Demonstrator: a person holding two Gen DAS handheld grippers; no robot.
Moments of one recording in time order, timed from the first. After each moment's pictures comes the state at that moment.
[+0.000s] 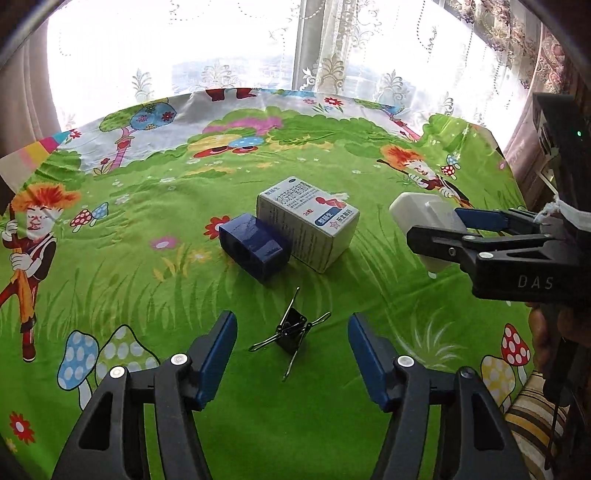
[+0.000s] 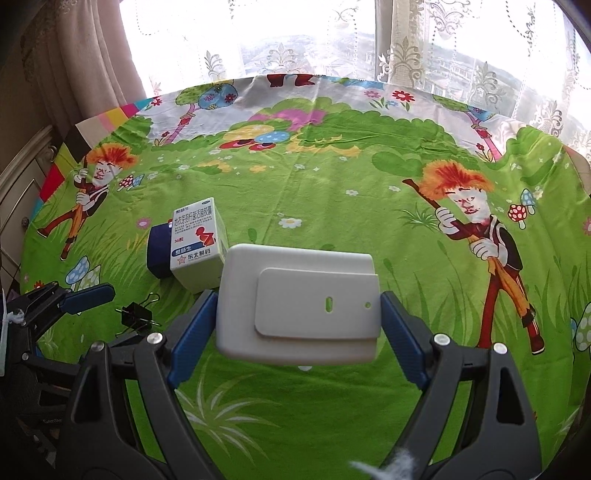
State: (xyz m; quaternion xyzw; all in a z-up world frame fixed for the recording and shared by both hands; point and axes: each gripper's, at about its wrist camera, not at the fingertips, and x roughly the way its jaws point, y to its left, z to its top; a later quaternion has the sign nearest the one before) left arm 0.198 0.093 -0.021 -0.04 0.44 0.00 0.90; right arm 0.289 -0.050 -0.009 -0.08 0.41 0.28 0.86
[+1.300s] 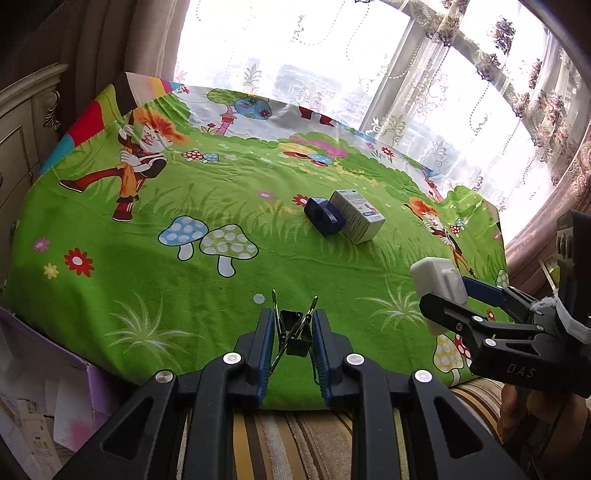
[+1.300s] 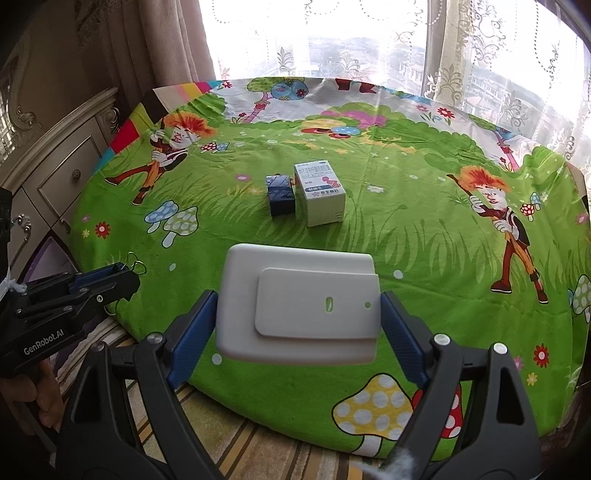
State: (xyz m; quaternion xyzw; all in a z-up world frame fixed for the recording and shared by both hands) left arm 0.053 0.134 0.016 -0.21 0.38 0.10 0.90; right arm 0.163 -0.032 0.022 -0.12 0.39 0.34 0.85
